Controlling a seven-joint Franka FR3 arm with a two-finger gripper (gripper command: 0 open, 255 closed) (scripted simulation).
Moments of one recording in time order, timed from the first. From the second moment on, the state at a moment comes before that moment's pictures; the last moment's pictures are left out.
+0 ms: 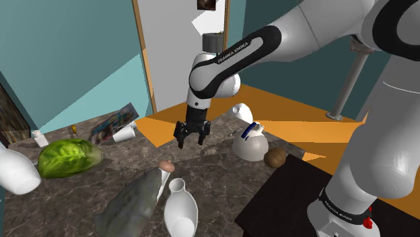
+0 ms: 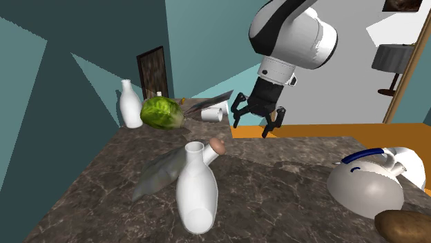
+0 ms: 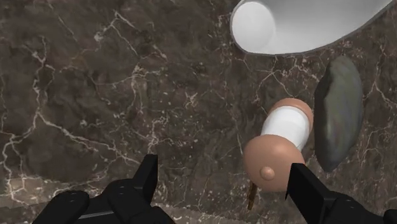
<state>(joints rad) 0.15 0.06 0.20 -2.20 0.42 2.27 0.20</state>
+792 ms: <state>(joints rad) 0.19 0.38 0.24 -1.96 0.52 2.40 0.20</state>
